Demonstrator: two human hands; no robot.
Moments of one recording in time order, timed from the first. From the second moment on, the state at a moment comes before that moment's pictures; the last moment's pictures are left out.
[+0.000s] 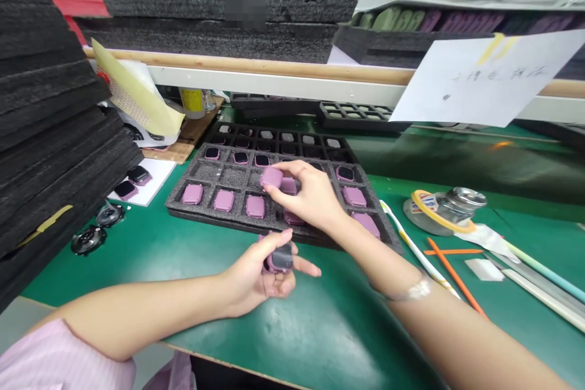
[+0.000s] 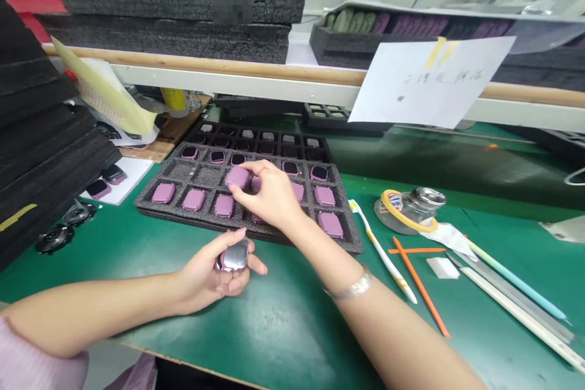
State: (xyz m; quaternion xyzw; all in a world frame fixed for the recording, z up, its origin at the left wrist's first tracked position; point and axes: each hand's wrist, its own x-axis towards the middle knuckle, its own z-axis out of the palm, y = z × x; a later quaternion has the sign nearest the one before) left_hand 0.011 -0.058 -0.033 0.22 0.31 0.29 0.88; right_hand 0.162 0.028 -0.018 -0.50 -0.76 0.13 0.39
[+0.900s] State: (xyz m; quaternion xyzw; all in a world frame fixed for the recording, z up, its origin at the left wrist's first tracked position) left_hand 0.011 -0.049 -0.032 0.18 0.19 0.28 0.92; right_hand 0.180 -0.076 -0.011 -0.36 -0.77 0.13 0.52
